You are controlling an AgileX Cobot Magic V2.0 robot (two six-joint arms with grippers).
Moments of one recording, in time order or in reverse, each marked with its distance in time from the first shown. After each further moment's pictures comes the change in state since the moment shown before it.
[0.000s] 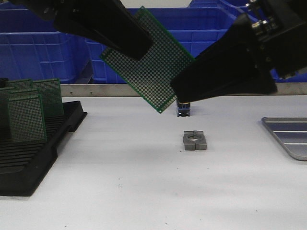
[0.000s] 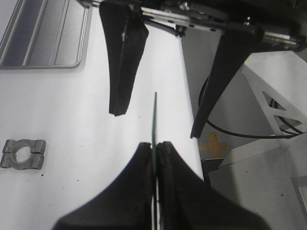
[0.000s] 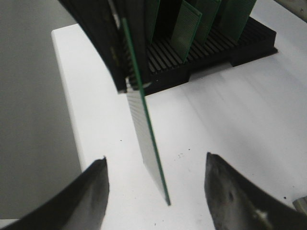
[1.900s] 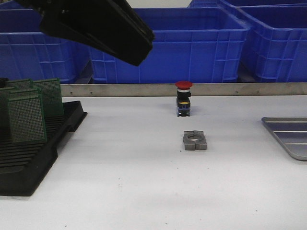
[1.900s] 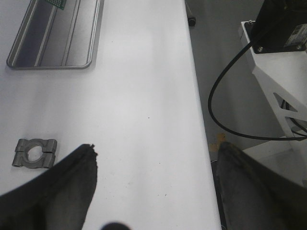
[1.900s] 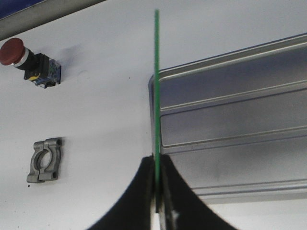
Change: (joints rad) left arm 0.000 0.000 -0.001 -0.003 -0.033 0.009; right arm -0.623 0.090 -0.045 -0.350 -0.262 0.923
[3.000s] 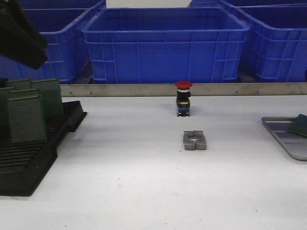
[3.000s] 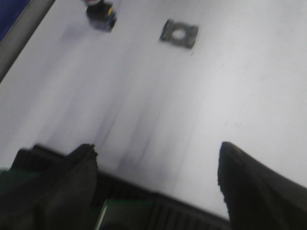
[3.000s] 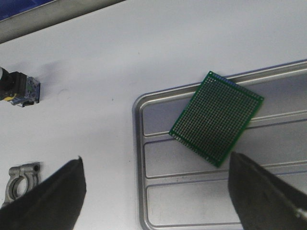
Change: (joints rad) left arm 0.420 0.000 0.000 0.221 -0.093 0.000; right arm 0.000 0.122 -0.093 0.002 -0.036 -0.030
